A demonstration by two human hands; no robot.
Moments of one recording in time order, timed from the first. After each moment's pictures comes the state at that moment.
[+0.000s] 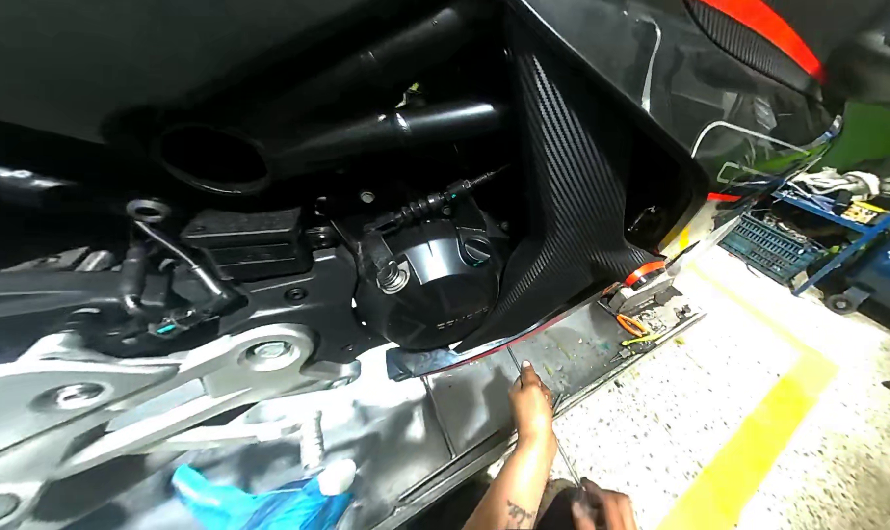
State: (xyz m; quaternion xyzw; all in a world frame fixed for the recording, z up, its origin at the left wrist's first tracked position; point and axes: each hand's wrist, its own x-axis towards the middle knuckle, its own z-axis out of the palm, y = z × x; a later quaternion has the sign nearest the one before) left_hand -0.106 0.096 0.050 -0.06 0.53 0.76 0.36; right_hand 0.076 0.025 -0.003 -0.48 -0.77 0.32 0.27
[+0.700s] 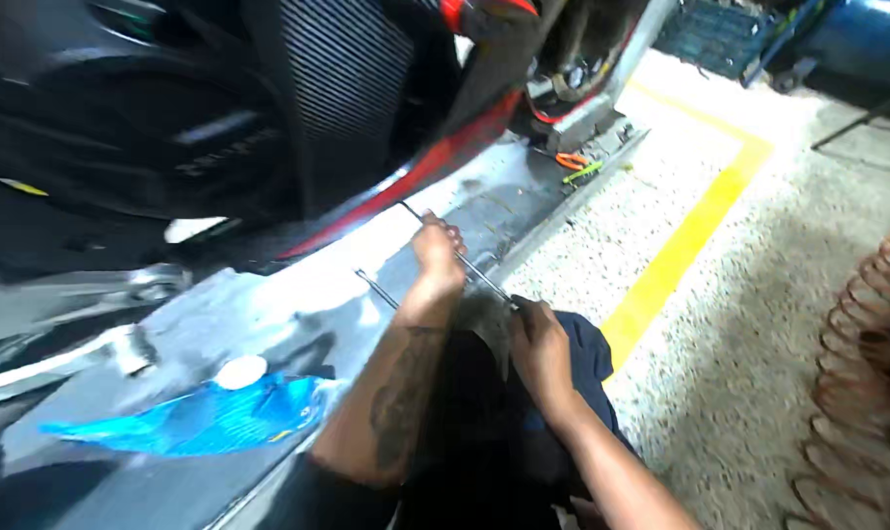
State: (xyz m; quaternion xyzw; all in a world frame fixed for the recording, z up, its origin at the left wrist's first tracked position) left_hand -0.110 0.082 0.071 -0.01 0.61 0.68 0.42; right_hand 0.066 0.007 0.013 -0.51 -0.71 0.39 0.29
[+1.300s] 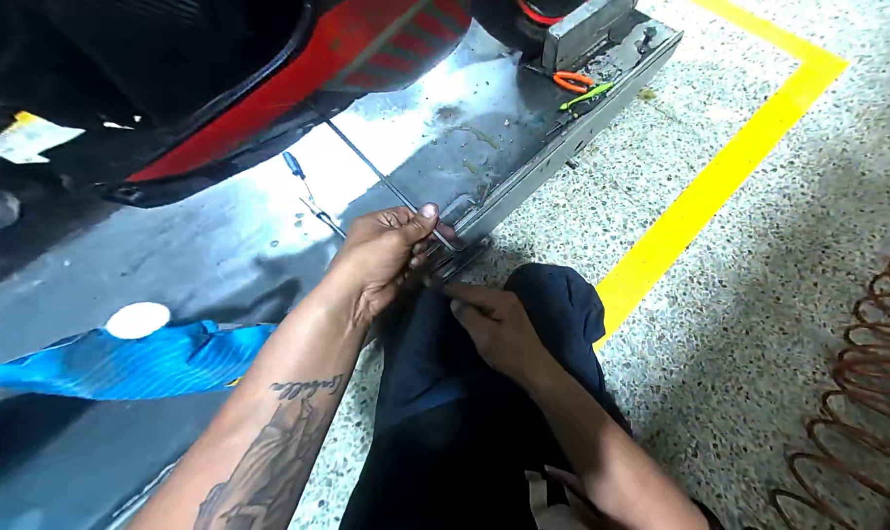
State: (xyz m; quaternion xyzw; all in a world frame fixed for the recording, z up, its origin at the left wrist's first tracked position) left_hand -0.089 0.013 0.054 0.24 0.71 0.48 0.46; right_hand 0.090 0.017 -0.013 -0.27 -0.67 0.63 0.30
